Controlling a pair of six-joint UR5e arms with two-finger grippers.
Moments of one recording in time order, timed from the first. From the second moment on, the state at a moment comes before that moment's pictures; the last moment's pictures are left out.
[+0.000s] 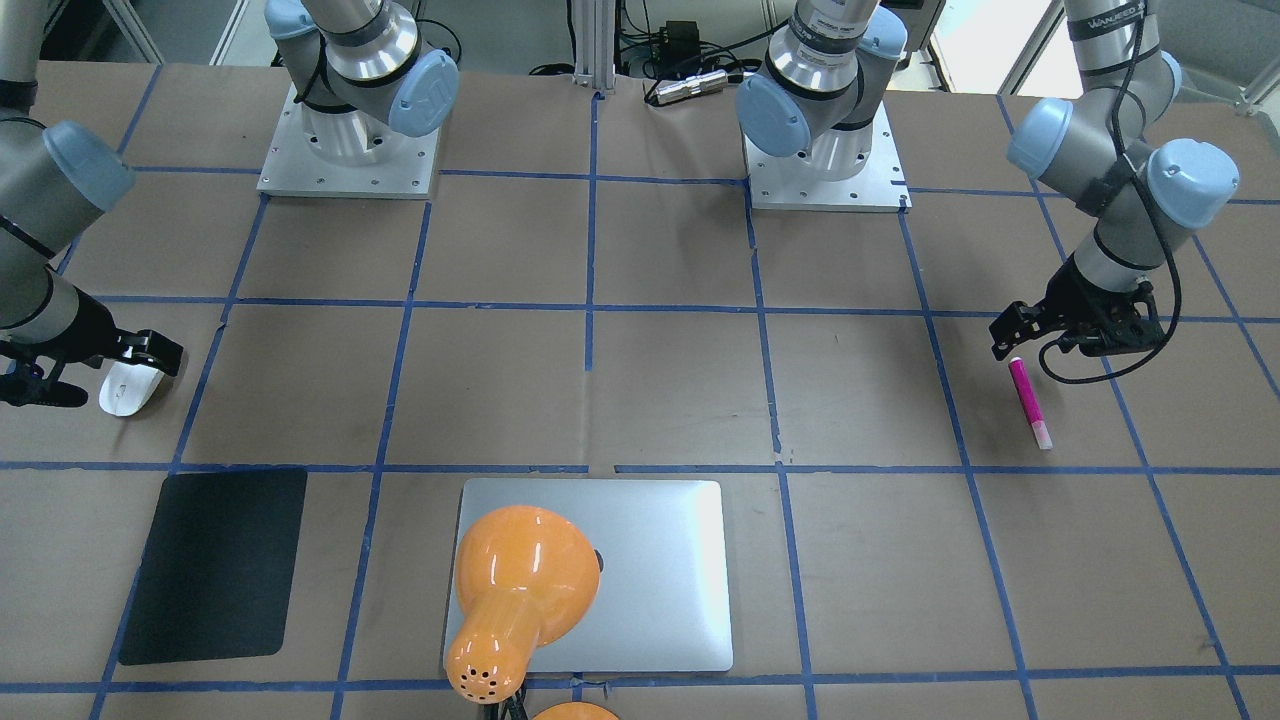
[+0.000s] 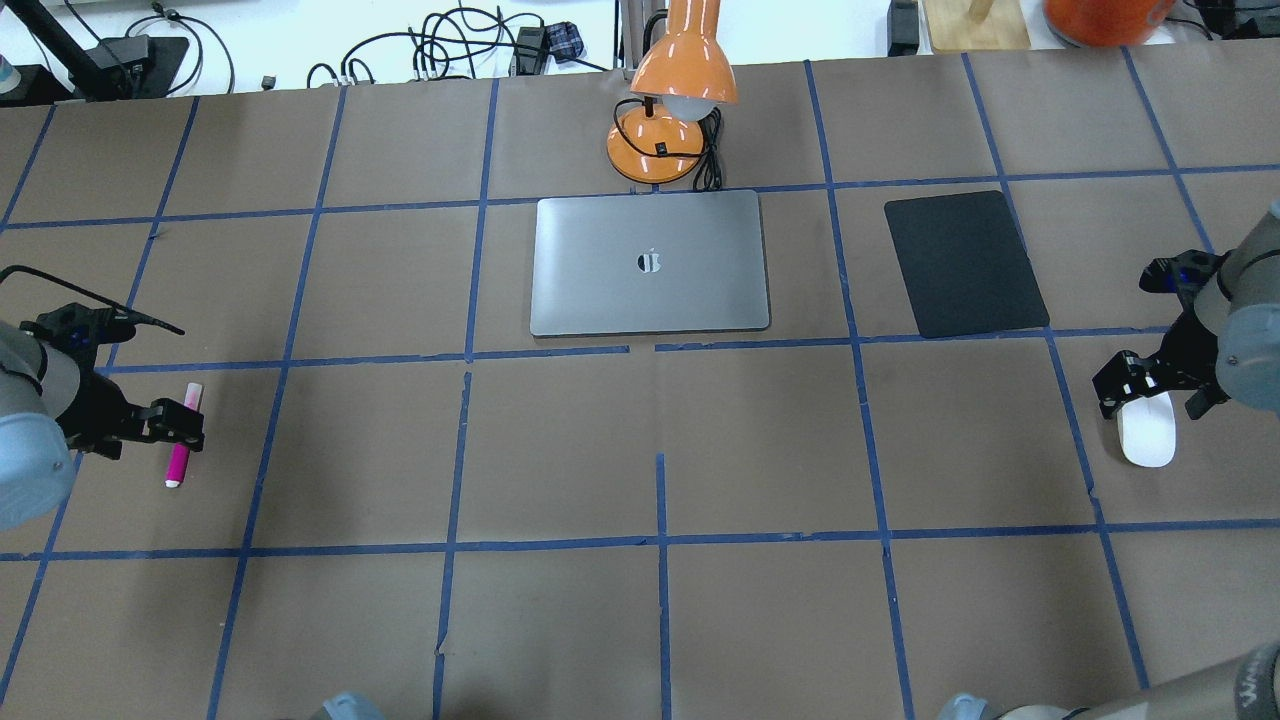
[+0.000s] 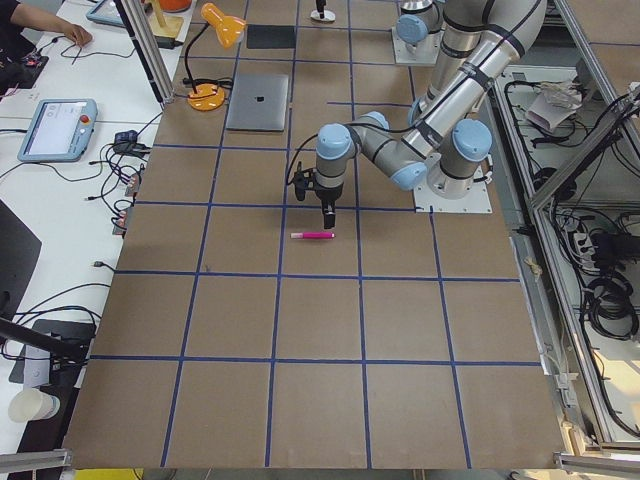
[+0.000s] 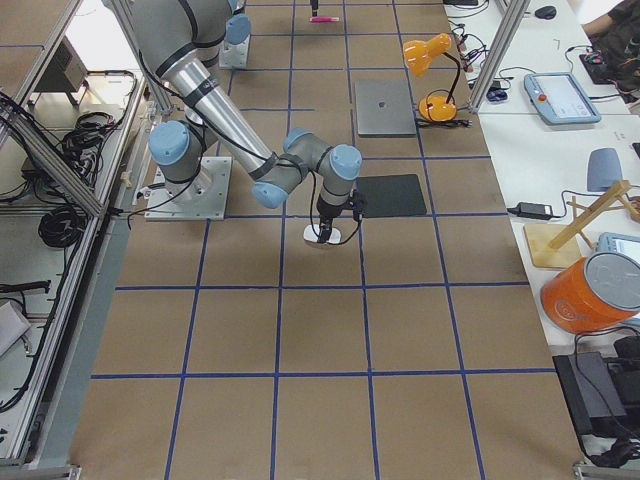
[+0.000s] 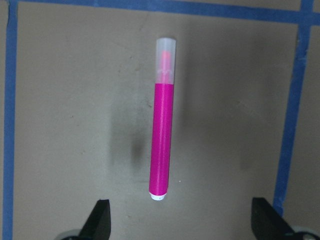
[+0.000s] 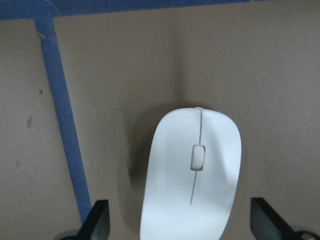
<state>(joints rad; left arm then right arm) -0.82 -1.71 -2.25 -0.72 1.57 0.64 0.97 -1.29 2.07 -2.23 -1.71 -0.52</state>
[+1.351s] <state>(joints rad) -0.82 -1.86 -2.21 -0.54 1.50 0.64 0.98 -1.31 2.01 -2.19 -1.76 -0.50</state>
